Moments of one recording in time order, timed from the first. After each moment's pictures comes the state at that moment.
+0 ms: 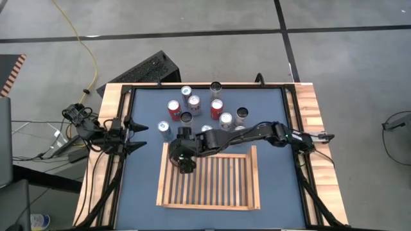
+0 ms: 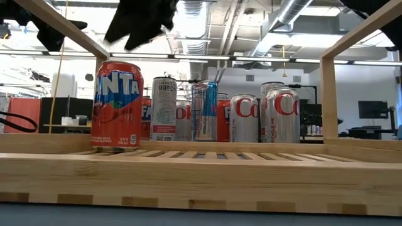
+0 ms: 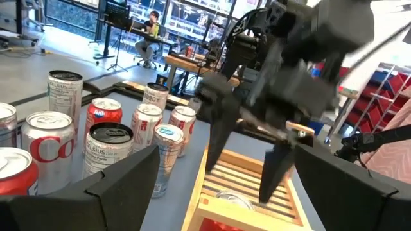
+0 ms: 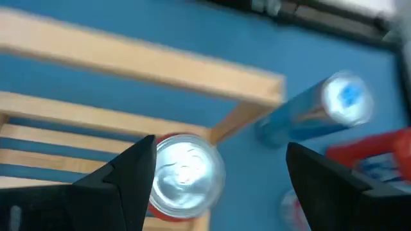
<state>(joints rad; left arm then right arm) -0.67 0.01 0.30 -0.16 -0.77 -0.23 0.17 2.30 2.33 -0.85 0.26 -0.08</state>
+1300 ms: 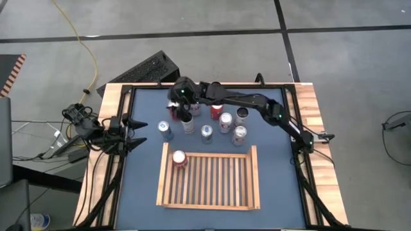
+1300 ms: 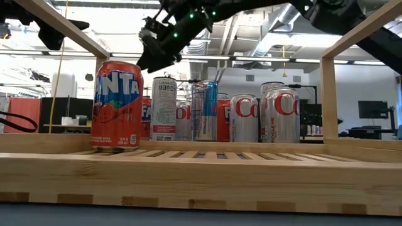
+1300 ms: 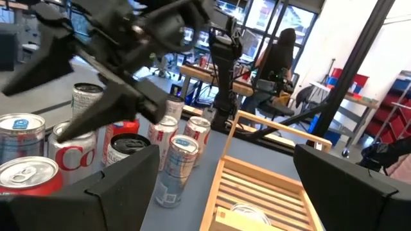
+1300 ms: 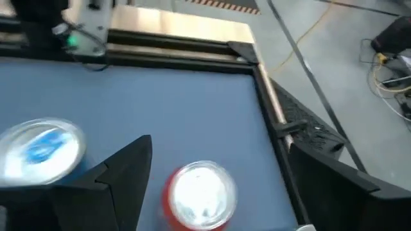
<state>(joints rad) -0.67 0.01 0.31 -0.12 -0.84 -0.18 -0.25 2.36 2.34 -0.53 0.10 -0.26</state>
